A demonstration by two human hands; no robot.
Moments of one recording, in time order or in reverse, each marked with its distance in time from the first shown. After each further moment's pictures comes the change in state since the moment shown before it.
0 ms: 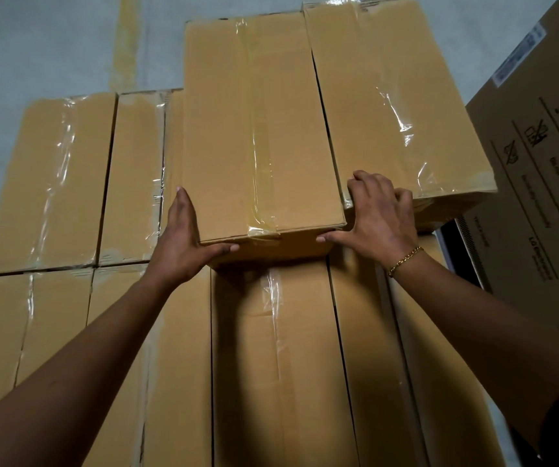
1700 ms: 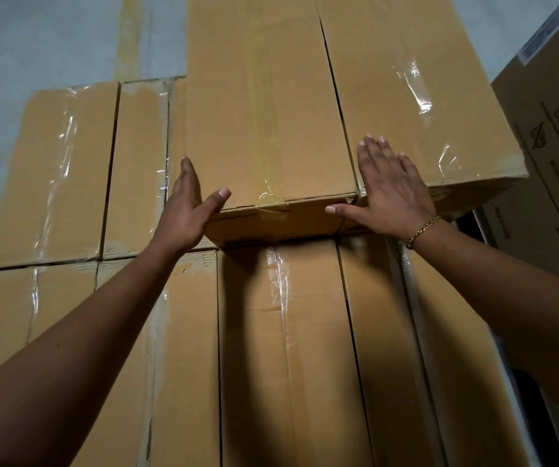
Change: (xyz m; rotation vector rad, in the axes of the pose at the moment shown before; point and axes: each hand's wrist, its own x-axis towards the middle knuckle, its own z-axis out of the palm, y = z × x) left_hand 0.033 -0.002 -0.004 -0.100 0.038 0.013; right_hand 0.027 0.009 0.012 0.013 -0.131 -0.076
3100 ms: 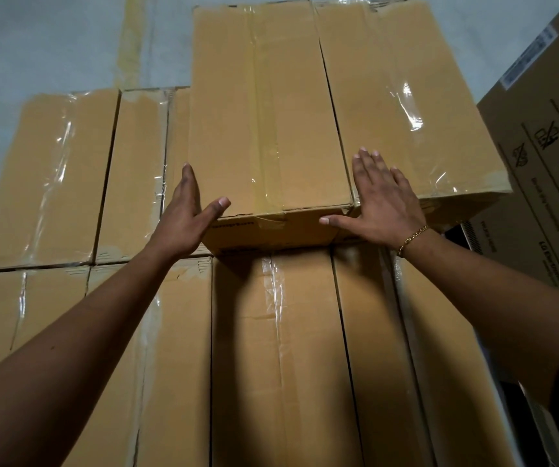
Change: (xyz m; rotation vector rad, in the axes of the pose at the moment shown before) left_hand 0.001 -0.005 0.001 0.040 -0.028 0.021; right_hand 0.003 0.003 0.005 -0.004 -0.013 0.002
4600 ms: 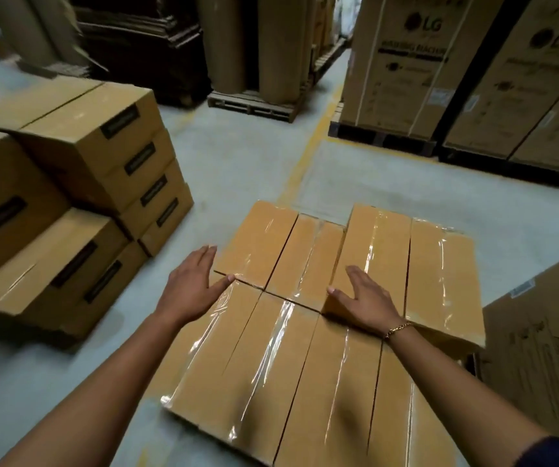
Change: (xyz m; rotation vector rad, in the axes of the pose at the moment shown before) left_hand -0.437 0.103 -0.428 0.292 0.339 -0.254; right_hand -0.236 -0.273 -0.400 0.324 -0.217 -0.303
